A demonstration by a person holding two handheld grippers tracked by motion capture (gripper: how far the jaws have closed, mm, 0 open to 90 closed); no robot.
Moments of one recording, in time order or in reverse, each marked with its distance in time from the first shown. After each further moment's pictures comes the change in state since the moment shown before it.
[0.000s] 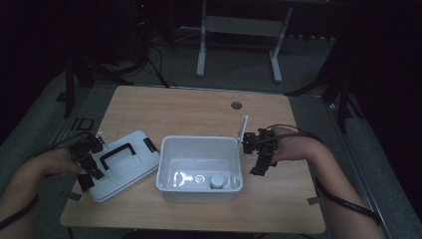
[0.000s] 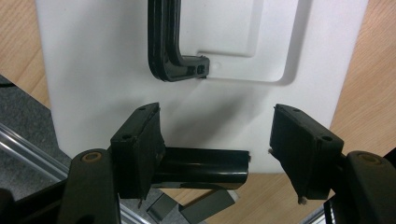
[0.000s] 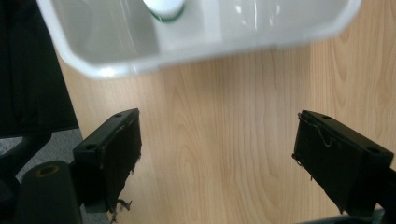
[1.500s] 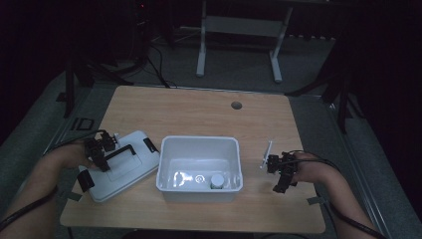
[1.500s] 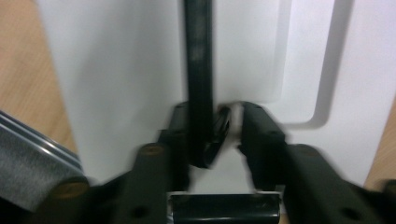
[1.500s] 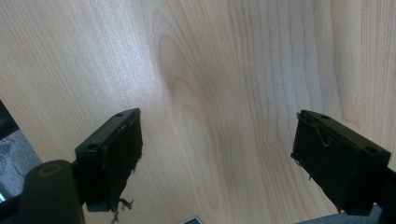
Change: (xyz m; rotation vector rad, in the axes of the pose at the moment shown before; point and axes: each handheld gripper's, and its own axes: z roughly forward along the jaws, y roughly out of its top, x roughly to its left) left arm 0.000 0.034 0.016 0.074 0.085 0.097; right arm -0.002 -0.088 0.100 0.099 0.048 0.132
